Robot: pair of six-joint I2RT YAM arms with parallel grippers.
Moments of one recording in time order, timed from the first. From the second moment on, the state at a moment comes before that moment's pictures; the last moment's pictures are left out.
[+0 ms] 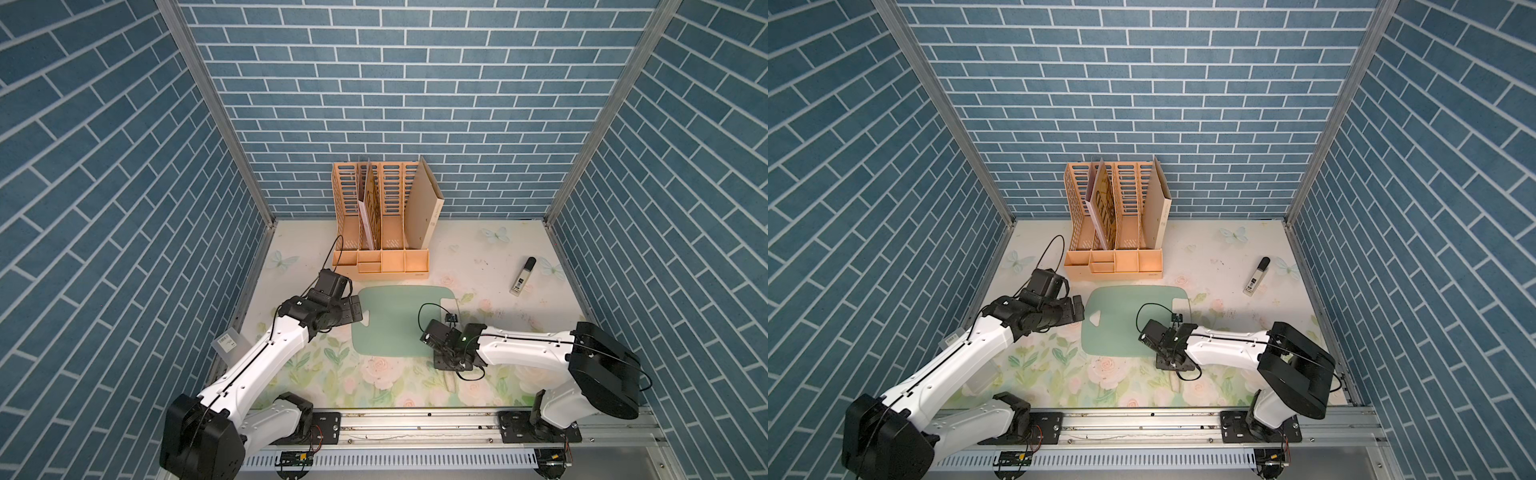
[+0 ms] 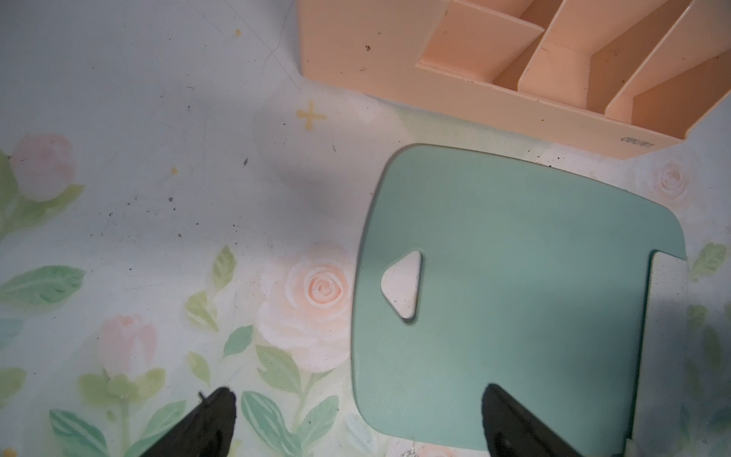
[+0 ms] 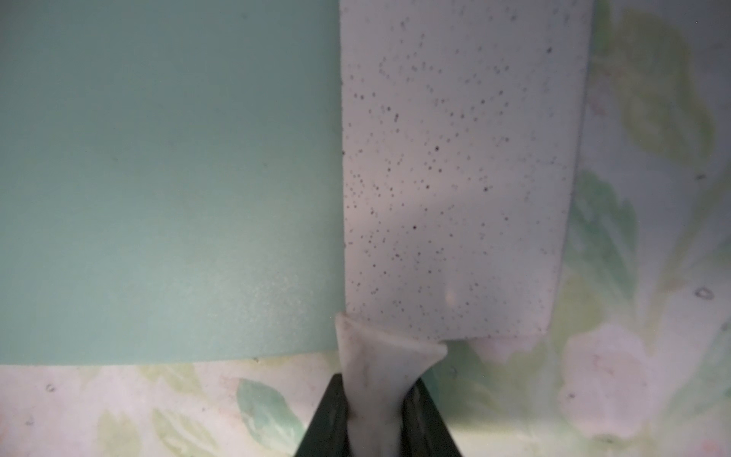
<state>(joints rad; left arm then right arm) -0.42 1.12 0.85 -0.78 -0.12 -0.59 1.10 1.54 0.80 -0.63 0.16 1.08</state>
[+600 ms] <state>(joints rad) -0.42 1.12 0.85 -0.78 -0.12 -0.59 1.10 1.54 0.80 -0.63 0.16 1.08</state>
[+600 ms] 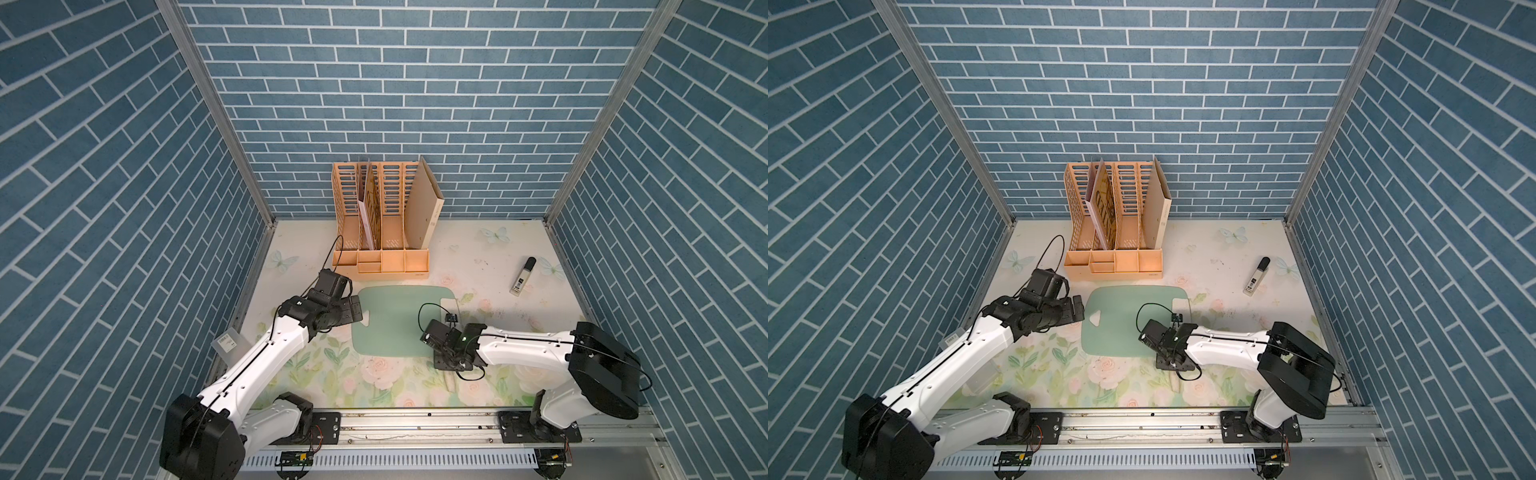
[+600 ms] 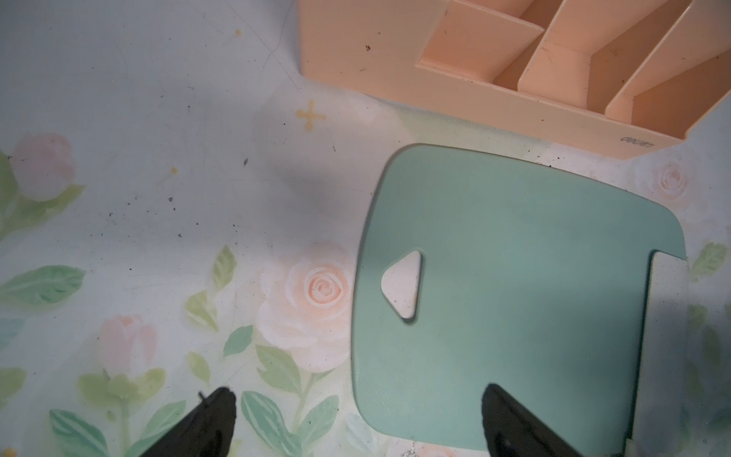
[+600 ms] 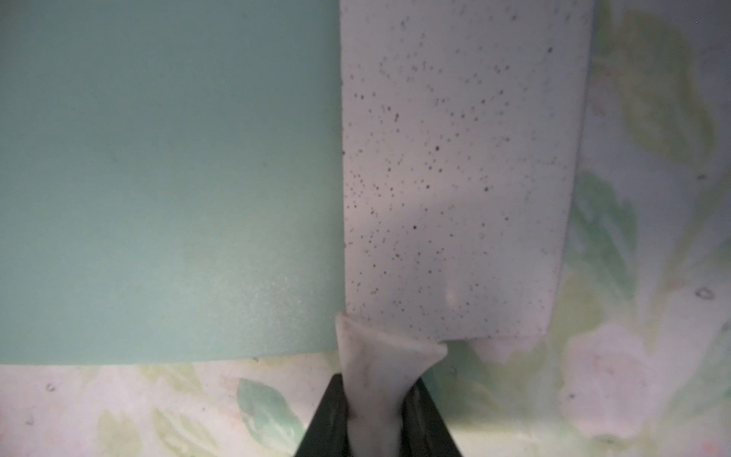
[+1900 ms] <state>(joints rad) -0.42 1.12 0.85 -0.78 -0.12 -0.59 1.10 1.57 0.82 -0.64 0.14 1.05</state>
